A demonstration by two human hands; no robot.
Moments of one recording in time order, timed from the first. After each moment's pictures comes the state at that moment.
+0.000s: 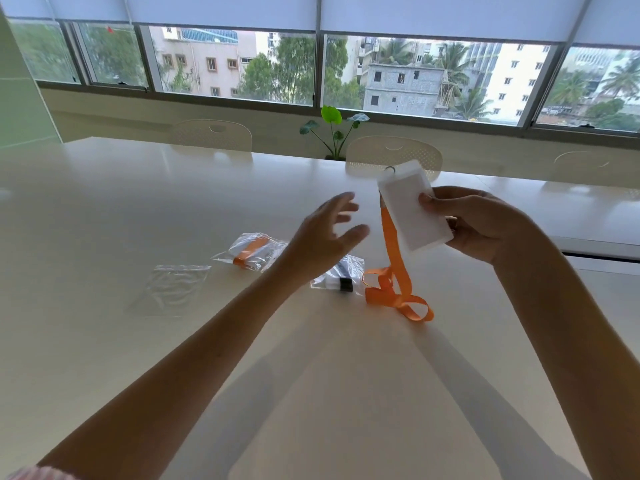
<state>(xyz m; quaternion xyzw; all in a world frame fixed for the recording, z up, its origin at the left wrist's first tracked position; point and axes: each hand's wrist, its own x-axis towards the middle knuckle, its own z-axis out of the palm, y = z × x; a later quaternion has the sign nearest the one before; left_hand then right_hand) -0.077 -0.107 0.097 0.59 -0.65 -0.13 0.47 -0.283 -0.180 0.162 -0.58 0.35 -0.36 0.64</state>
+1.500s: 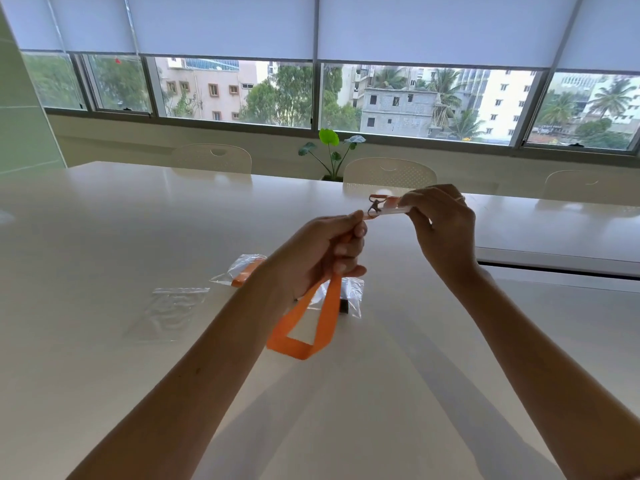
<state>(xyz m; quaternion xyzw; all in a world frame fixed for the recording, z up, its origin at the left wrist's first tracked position) -0.082 -0.085 0.143 0.36 -0.50 -0.59 0.52 -0.252 -0.209 0.135 -0.76 0.18 -0.60 -0.16</state>
